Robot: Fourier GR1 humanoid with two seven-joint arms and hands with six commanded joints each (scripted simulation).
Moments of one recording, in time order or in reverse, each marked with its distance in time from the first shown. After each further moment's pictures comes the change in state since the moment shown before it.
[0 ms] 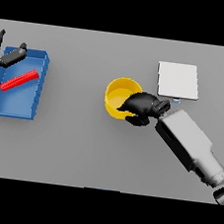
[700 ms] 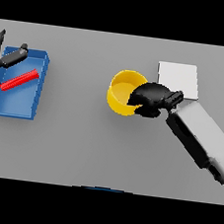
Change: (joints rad) left arm 0.004 0.009 -0.005 -0.023 -0.005 0.004 0.006; right arm -0.028 -0.105 -0.054 -0.156 -0.099 0.098 0.026
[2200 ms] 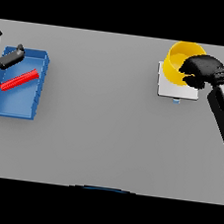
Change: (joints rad) left arm 0.017 0.049 -0.026 -0.067 0.029 0.028 0.077; right arm -0.146 -0.124 -0.161 0.436 0.013 -0.232 0.030
